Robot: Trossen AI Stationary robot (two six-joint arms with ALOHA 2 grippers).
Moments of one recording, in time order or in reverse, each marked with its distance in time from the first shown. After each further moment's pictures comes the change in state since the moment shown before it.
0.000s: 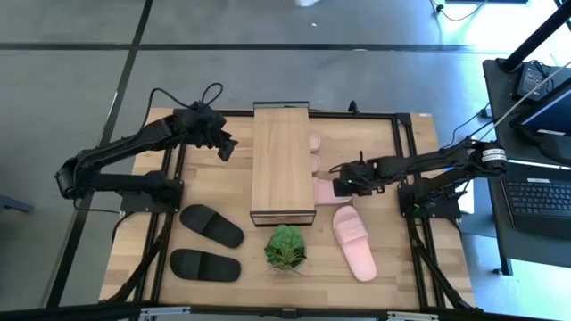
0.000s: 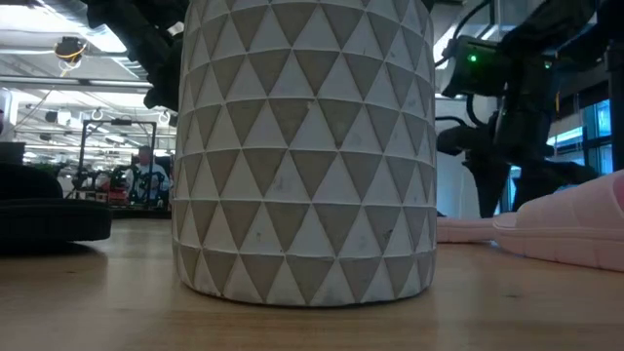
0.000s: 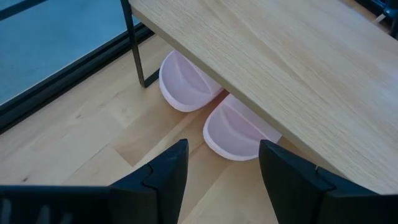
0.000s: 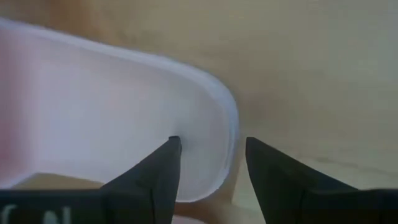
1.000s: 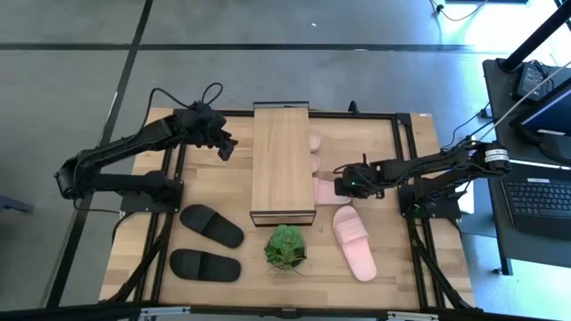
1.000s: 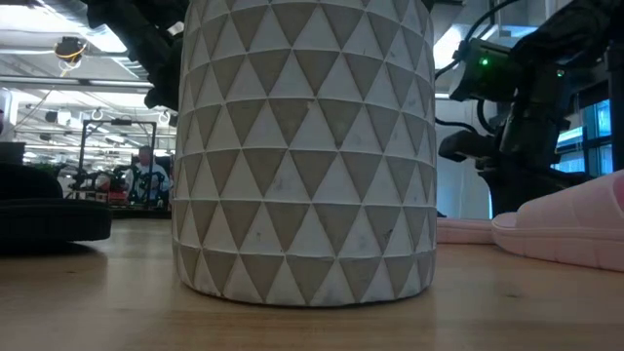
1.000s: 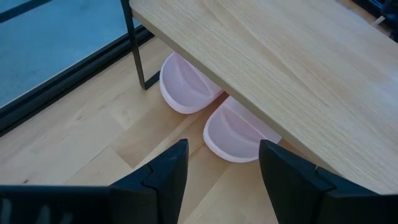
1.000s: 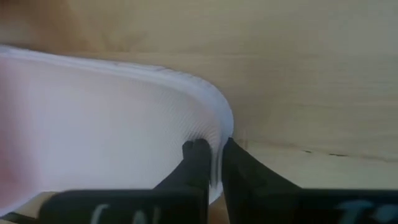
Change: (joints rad) left arm 0.000 0.000 0.000 0.006 -0.003 0.001; right arm -0.002 -0.002 -0.079 0.127 0.028 0.137
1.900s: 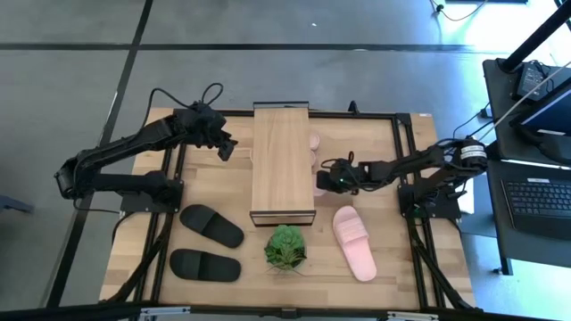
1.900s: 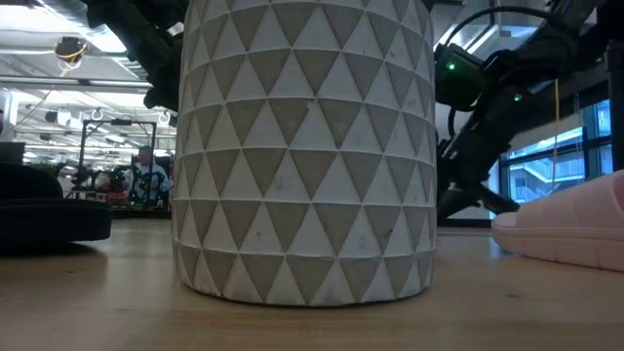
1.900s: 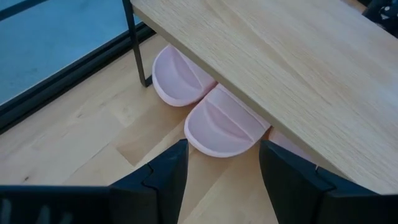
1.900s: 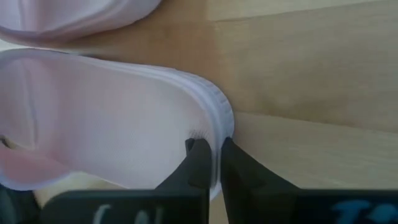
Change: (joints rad) left arm 0.000 0.000 0.000 -0.007 -0.001 -0.002; right arm -0.016 0.210 0.028 0.486 0.055 -0.030
